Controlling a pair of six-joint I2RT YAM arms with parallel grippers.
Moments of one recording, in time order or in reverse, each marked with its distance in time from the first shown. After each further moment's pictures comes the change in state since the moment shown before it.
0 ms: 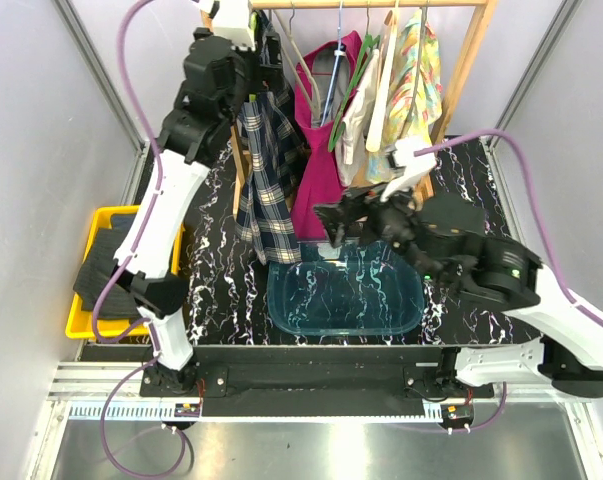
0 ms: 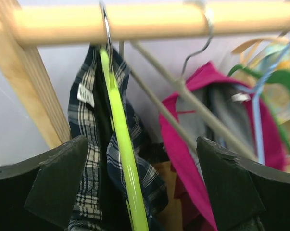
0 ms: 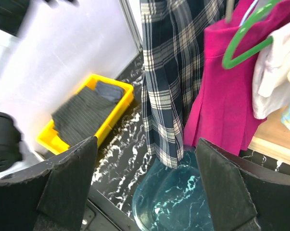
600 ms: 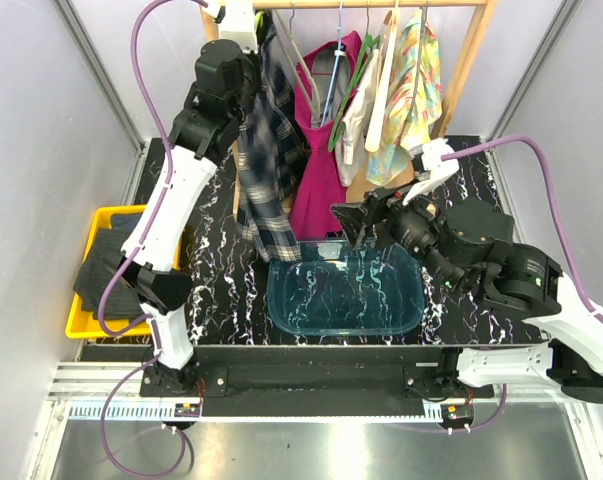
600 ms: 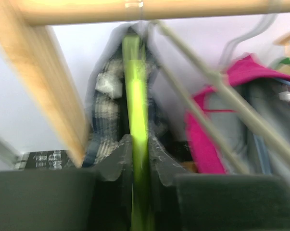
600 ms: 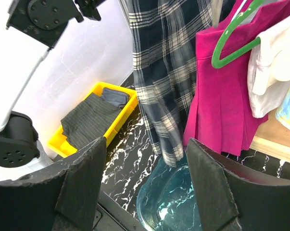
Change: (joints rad) left arm 0.011 0.048 -0.040 0.042 -0.111 0.043; right arm 0.000 -0.085 -0.039 0.003 0.002 0.023
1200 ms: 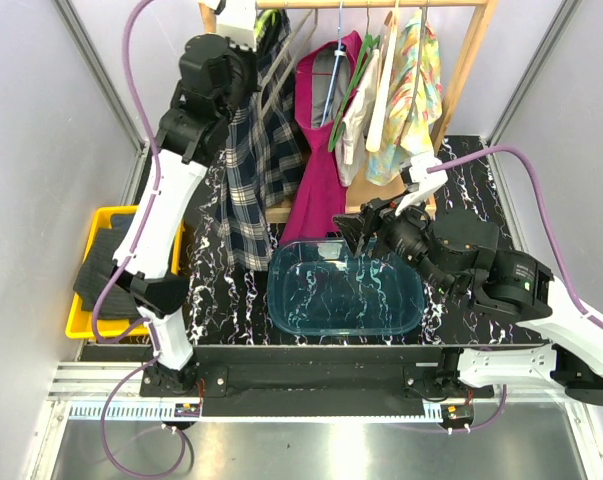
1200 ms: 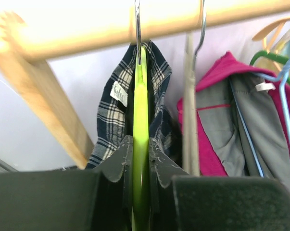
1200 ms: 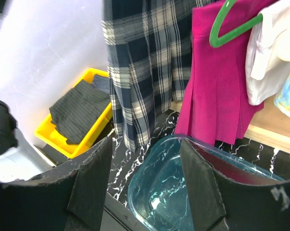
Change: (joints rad) left arm 0.002 -0.020 0.057 -0.045 0.106 0.105; right arm 0.000 -0.039 -0.091 0.005 0.000 0.004
